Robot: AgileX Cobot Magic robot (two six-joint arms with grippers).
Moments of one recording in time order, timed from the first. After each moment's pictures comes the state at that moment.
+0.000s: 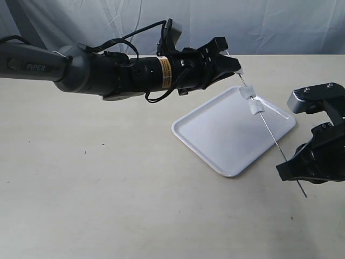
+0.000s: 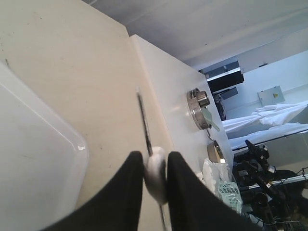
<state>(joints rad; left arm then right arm) -0.59 2.11 -1.34 0.94 -0.74 -1.82 0.19 1.22 -0.60 0.48 0.73 -0.54</state>
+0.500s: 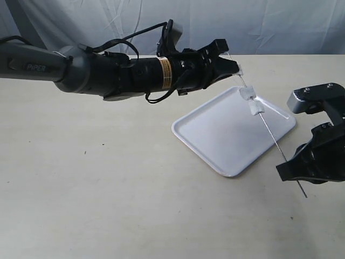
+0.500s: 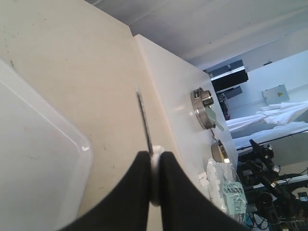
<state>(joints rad) -0.59 2.11 -1.34 0.94 -0.72 -1.81 0.20 1.22 -0.60 0.48 0.73 -0.54</state>
